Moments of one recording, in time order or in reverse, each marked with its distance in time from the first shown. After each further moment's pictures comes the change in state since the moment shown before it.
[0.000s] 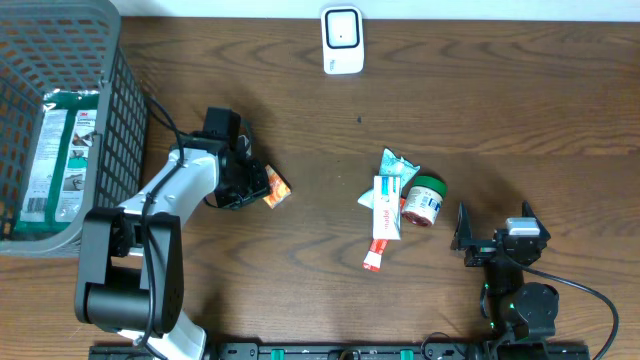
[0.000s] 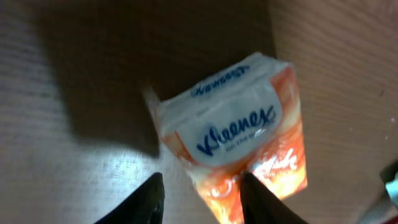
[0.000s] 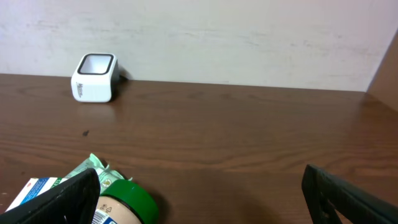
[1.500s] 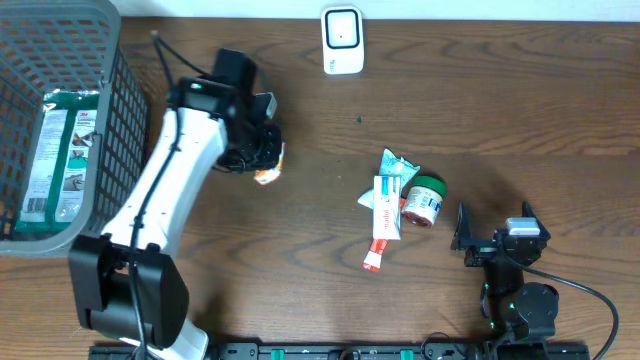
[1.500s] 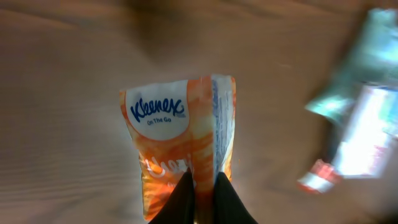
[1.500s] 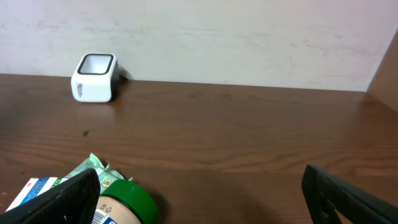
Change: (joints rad) left arm -0.127 -0.035 0.472 -0.496 -0.129 0.251; right arm 0.000 0.000 0.000 0.000 0.000 0.000
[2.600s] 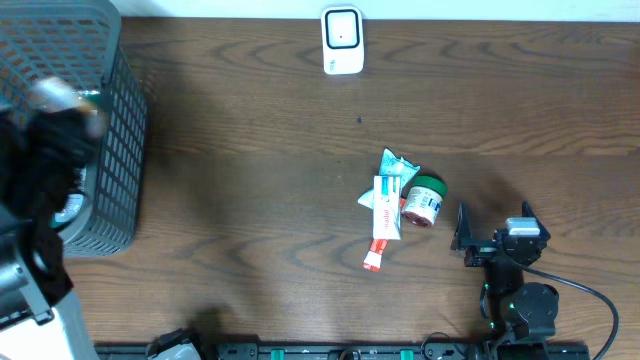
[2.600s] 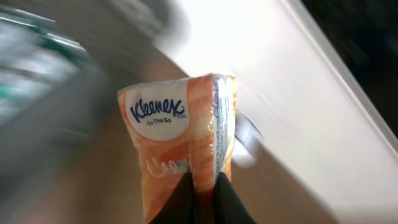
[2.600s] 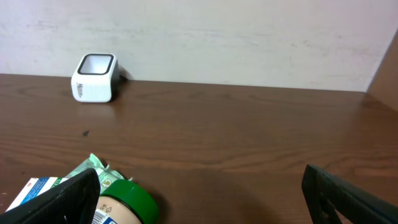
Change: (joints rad) left arm 0.686 -0.658 0.063 0.139 0.242 -0.340; right arm 0.000 0.000 0.000 0.000 0.000 0.000
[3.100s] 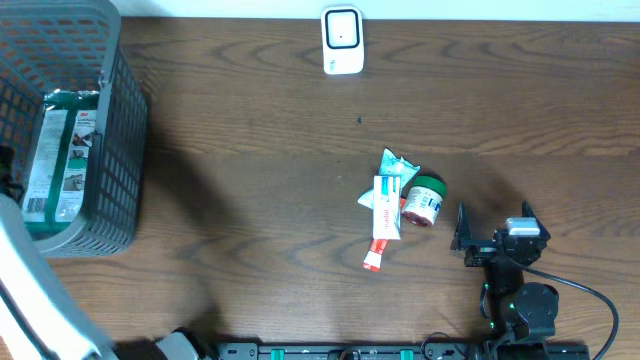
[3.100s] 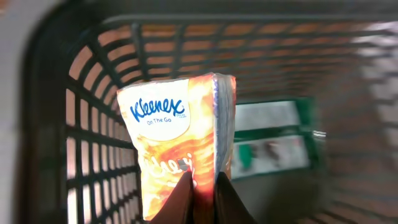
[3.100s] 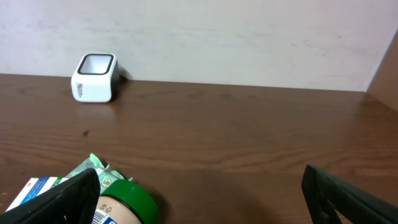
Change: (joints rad) left arm 0.240 0.320 -0.003 -0.036 -0.743 -0.167; right arm 0.000 0.000 0.000 0.000 0.000 0.000
